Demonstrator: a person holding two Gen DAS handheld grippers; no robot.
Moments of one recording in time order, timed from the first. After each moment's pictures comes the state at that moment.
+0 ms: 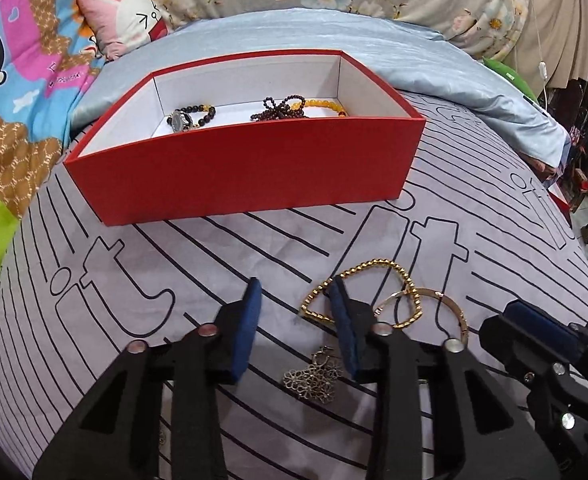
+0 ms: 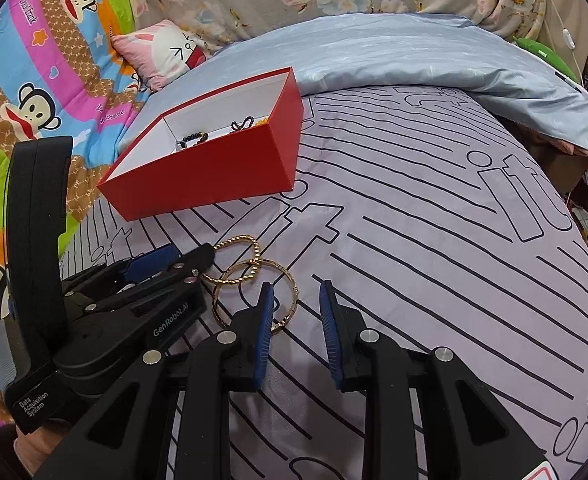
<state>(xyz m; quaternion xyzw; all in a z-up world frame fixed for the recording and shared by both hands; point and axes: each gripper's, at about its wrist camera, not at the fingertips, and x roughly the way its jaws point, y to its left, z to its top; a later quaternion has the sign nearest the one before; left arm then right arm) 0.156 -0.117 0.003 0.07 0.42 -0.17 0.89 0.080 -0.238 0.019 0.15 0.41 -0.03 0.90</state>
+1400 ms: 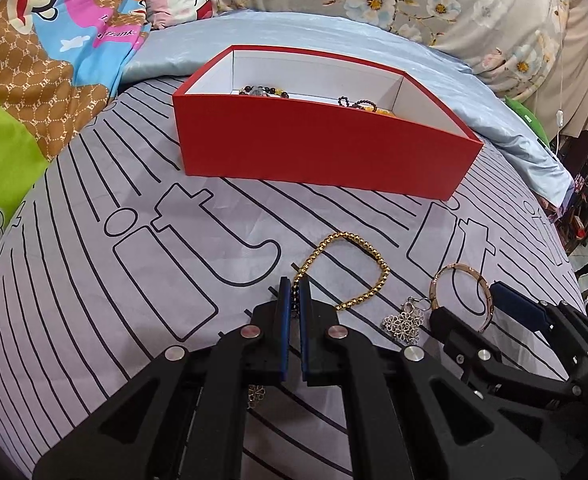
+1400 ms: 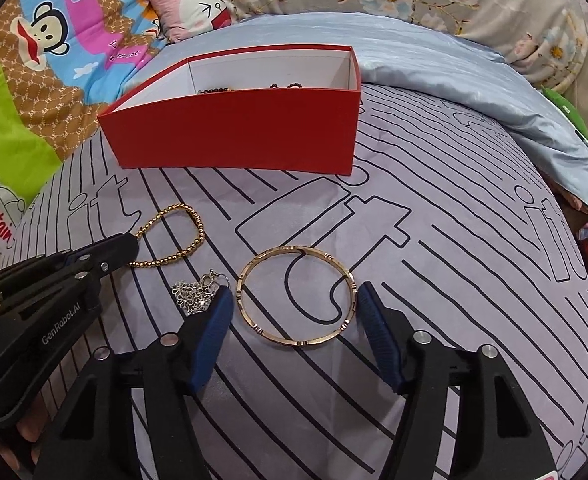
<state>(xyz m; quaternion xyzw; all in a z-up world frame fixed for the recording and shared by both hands) 0.150 -0.040 -0.001 -0.01 0.43 -0.15 0.89 0.109 -0.179 0.000 0.04 0.44 -0.04 0.90</state>
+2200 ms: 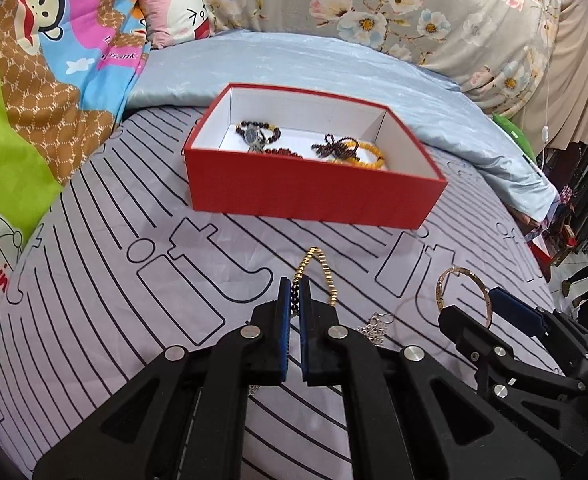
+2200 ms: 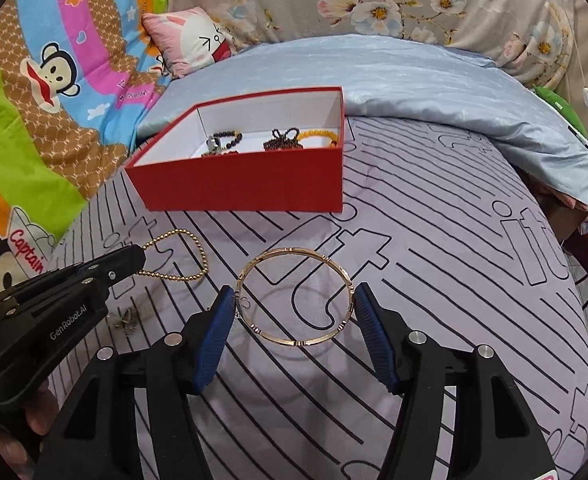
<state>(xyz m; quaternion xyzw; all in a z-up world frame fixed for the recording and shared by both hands) 0.134 -0.034 0.044 -0.02 0.40 -0.17 0.90 0.086 -0.187 0.043 0.08 0.40 -0.03 0.91</state>
